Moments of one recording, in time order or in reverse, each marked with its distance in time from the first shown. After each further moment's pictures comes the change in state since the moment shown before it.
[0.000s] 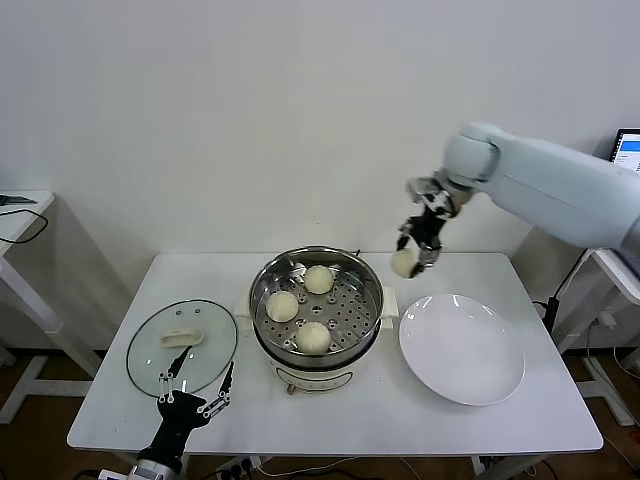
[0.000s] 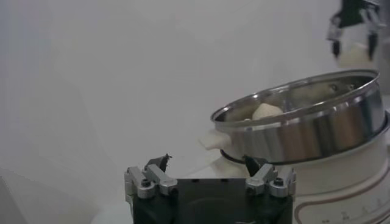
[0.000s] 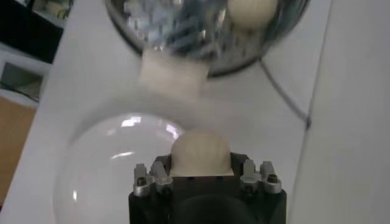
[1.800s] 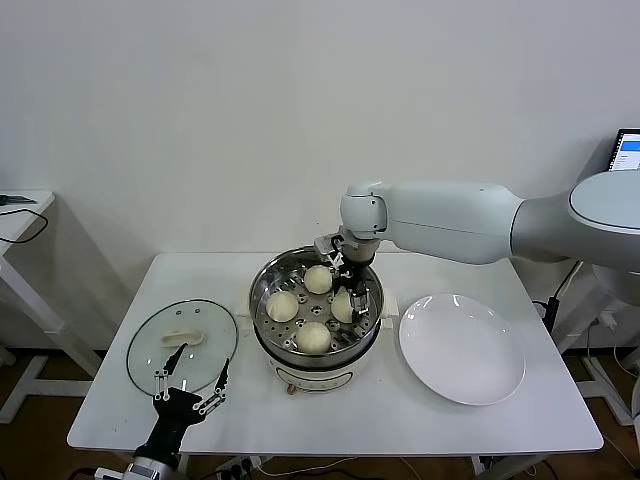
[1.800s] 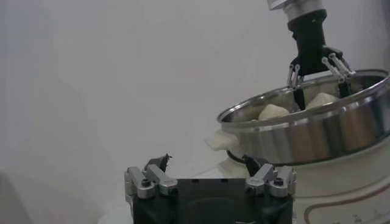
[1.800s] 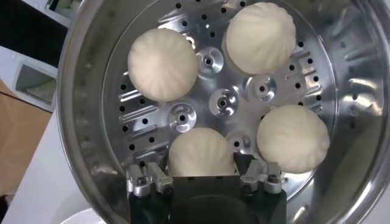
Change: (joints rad) left arm -0.012 0.002 -0.012 0.013 -0.005 -0.013 -0.005; right arm -0.048 0.237 -0.202 0.052 0.090 -0.134 0.207
